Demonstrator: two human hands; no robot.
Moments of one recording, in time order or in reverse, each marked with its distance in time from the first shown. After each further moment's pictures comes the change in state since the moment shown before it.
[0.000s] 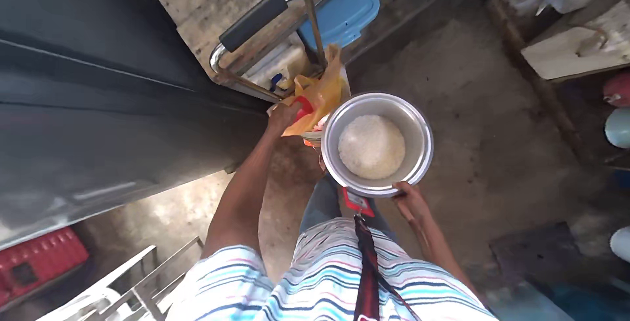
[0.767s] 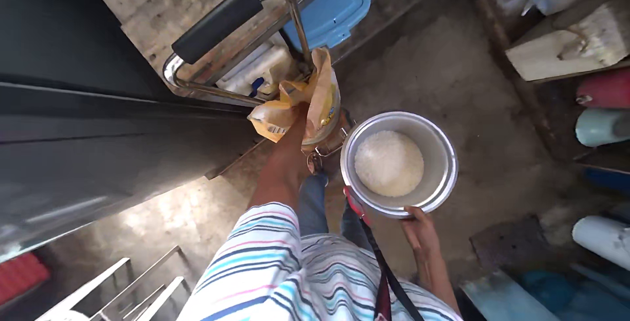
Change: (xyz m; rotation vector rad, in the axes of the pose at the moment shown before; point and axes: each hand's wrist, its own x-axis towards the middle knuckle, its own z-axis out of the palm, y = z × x) left_hand 0.021 0.081 0.086 0.175 0.084 -0.053; right_hand 0.007 0.011 -0.037 0.132 0.195 -0.109
